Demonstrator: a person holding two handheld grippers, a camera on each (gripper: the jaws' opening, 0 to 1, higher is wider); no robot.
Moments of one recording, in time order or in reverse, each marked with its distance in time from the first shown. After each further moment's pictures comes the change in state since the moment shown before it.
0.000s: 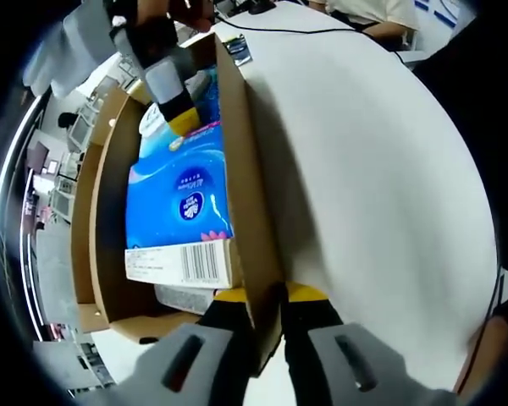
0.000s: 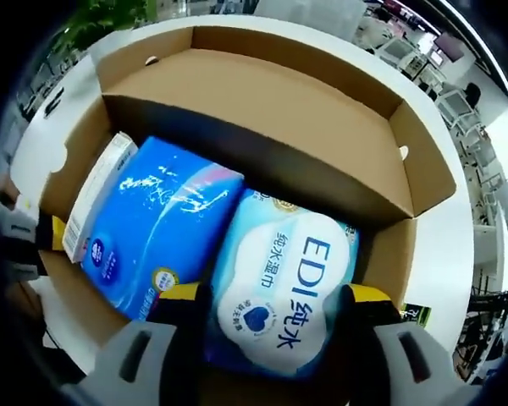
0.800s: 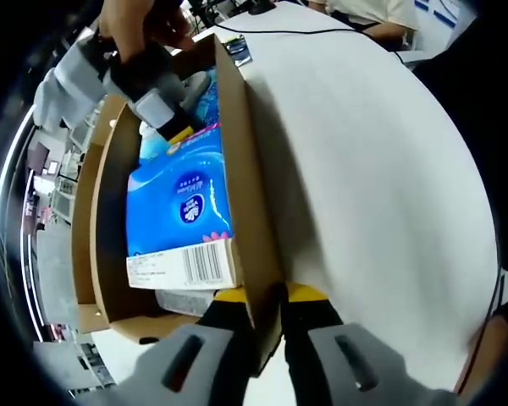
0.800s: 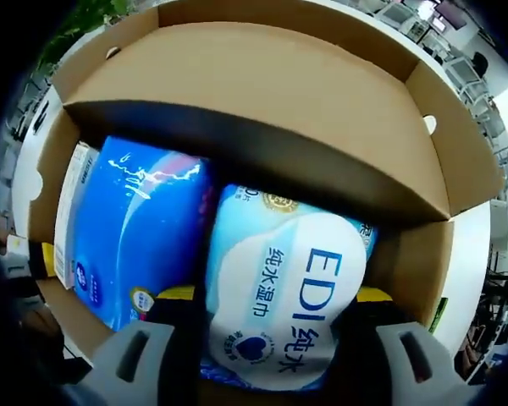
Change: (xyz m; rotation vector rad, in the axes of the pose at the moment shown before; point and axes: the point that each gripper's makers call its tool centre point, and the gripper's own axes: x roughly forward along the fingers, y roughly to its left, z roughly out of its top) left arm 0.000 -0.001 0.000 0.004 -0.004 0.002; right arm 0.020 0.008 -0.014 0.046 0.141 0.054
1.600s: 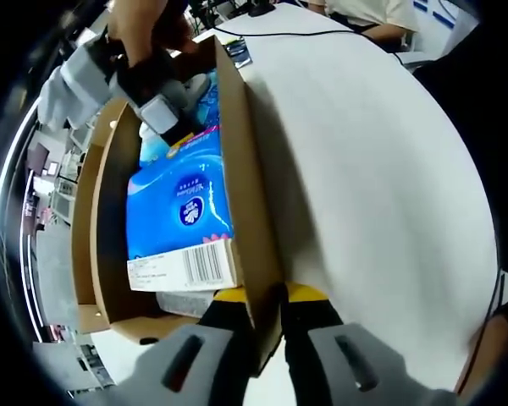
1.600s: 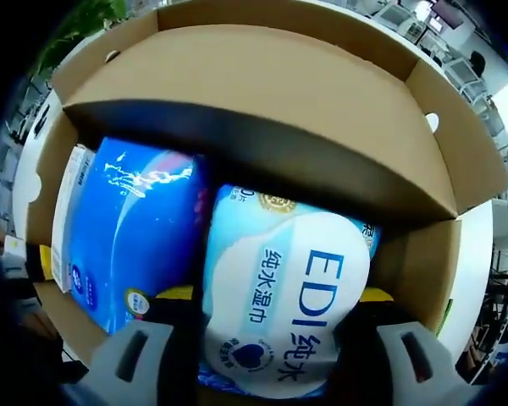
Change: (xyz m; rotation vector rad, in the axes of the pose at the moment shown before) left arm 0.001 0.000 0.000 0.000 -0.009 -0.004; right arm 0.007 0.000 0.005 0.006 -0.025 -0.007
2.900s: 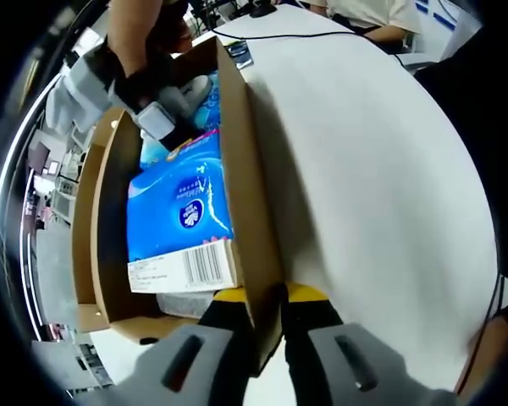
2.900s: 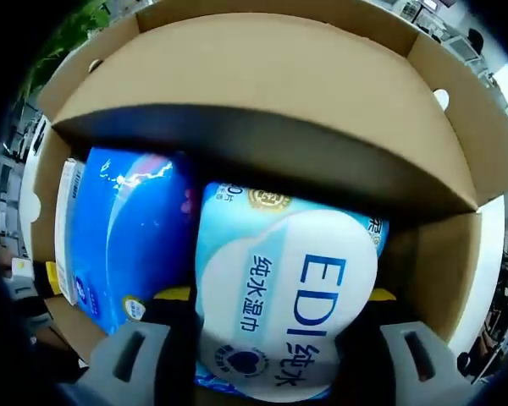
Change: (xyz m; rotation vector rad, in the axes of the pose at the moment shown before) left arm 0.001 0.003 0.001 -0.005 -0.007 0.001; right arm 0.006 0.000 0.001 0.072 0.071 0.065
